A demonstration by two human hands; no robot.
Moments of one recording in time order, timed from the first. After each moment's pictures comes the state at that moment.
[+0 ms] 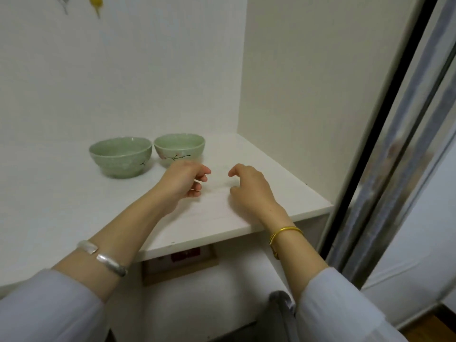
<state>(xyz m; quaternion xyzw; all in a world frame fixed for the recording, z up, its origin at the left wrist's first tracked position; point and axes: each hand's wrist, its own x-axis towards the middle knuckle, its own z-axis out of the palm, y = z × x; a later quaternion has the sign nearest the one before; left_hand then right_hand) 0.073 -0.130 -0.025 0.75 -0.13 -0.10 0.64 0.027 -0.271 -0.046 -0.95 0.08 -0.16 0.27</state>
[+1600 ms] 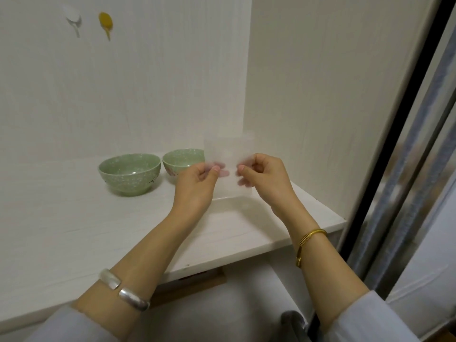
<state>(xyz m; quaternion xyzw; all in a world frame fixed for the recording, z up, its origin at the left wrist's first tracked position) 0.072 -0.137 -0.024 0.72 -0.22 0.10 0.65 0.031 -0.267 -0.008 -0.80 0.01 -0.27 0.54</state>
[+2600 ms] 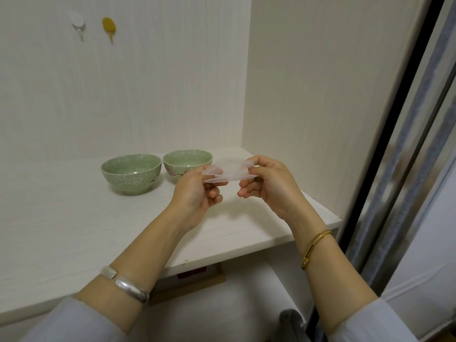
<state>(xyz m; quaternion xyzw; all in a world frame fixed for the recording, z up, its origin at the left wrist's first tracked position) 0.060 -0.135 -0.013 0.56 -0.12 -0.14 0.81 0.012 -0.272 -0.001 -0.70 0.00 -0.14 0.71</state>
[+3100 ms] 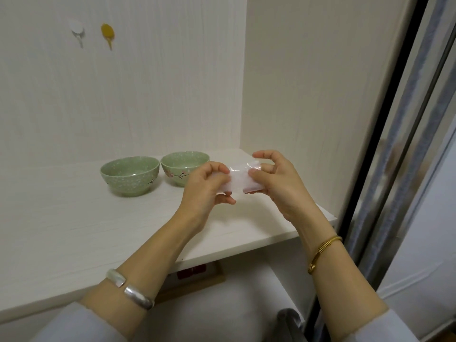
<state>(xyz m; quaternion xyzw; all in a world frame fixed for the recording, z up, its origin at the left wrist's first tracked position) 0.040 -0.147 -0.014 0.60 -0.22 -0.04 0.77 -0.007 -0.281 0.001 -0.72 0.01 -0.22 0.66</state>
